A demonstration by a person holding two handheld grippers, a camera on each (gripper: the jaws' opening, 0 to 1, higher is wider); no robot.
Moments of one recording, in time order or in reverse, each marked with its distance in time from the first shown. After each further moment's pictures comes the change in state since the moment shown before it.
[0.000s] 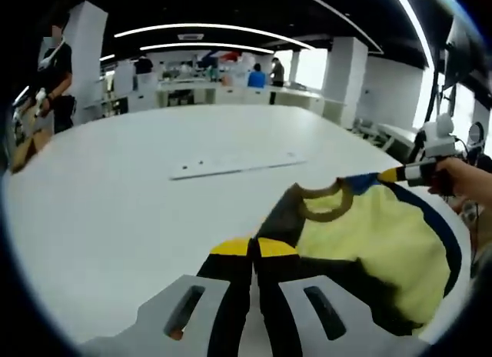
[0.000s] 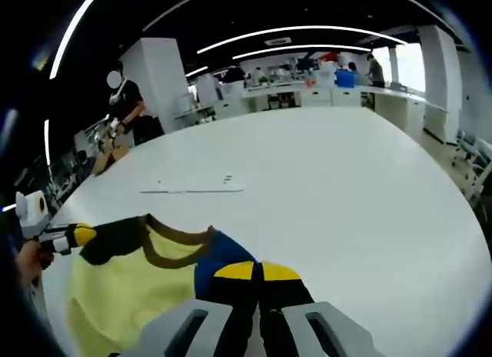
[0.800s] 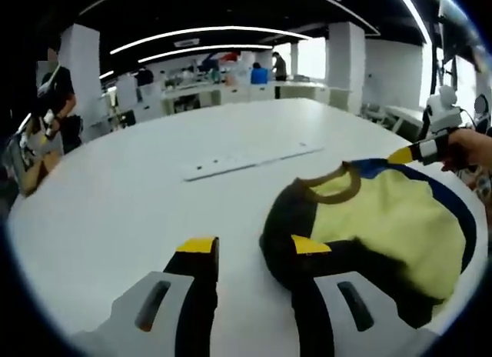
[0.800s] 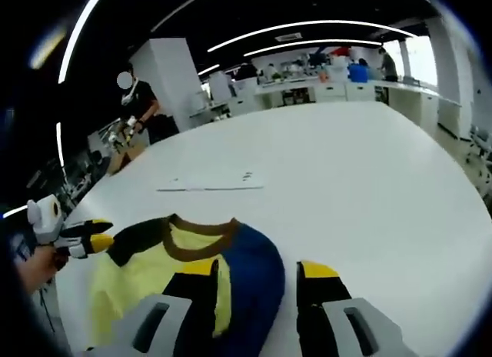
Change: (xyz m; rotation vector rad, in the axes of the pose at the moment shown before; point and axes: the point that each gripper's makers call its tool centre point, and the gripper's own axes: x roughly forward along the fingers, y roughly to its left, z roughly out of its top) left arm -0.015 0.013 -0.002 0.103 0.001 0.072; right arm -0.018 0.026 0.002 0.012 0.012 0.125
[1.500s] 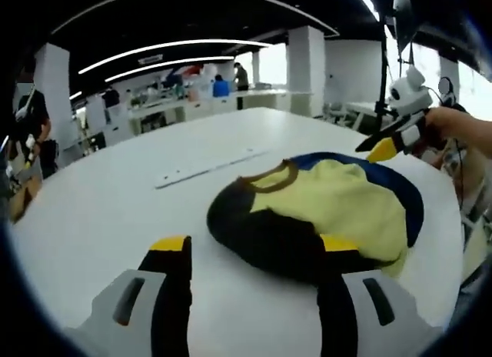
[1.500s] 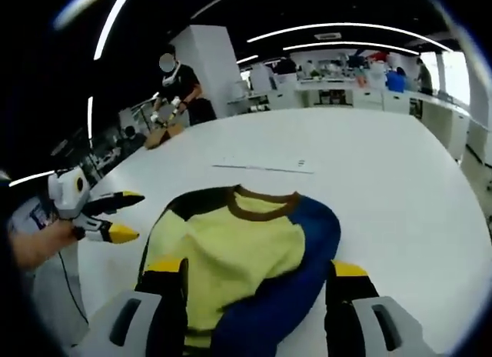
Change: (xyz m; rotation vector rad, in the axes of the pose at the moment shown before) left arm -0.069 -0.056 -0.015 0.077 -0.069 -0.214; right arm -0.057 0.054 -0.038 -0.136 0.064 0.145
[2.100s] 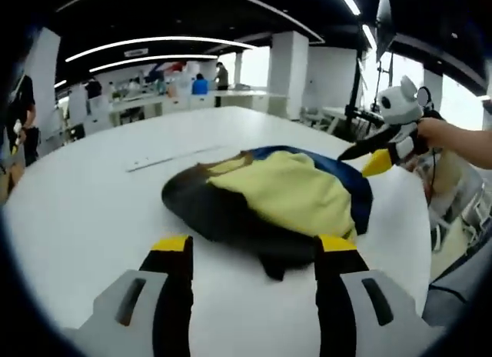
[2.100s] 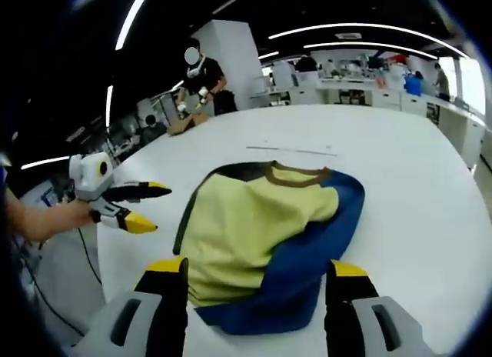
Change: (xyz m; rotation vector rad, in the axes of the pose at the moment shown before) left arm -0.030 -0.057 -0.026 -0.021 0.014 -0.117; right arm -0.041 0.045 -0.052 -0.073 0.026 0.059
